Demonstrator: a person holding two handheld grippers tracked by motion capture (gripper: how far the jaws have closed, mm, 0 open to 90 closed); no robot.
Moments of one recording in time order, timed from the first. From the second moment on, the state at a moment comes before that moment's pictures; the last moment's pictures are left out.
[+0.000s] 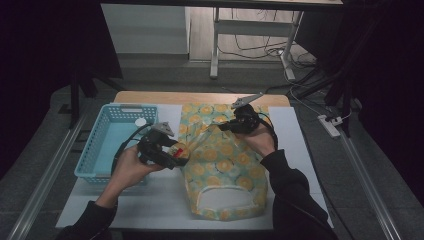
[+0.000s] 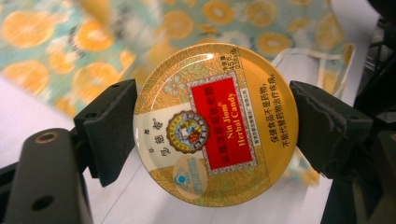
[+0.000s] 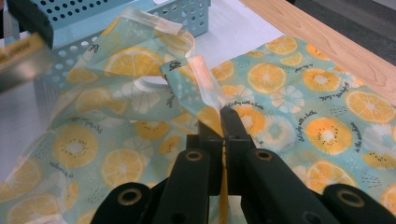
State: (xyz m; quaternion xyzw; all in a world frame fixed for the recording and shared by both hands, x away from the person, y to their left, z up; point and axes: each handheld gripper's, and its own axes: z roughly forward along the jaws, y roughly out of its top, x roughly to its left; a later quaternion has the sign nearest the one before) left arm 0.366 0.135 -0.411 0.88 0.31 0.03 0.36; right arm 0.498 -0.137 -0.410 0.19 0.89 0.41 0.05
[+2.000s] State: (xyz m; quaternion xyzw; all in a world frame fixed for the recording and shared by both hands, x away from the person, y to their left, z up) left arm 0.456 0.013 -0.517 0.91 0.23 0.06 0.34; right arm 0.526 -0.141 -0.445 0.22 0.89 0.40 0.05
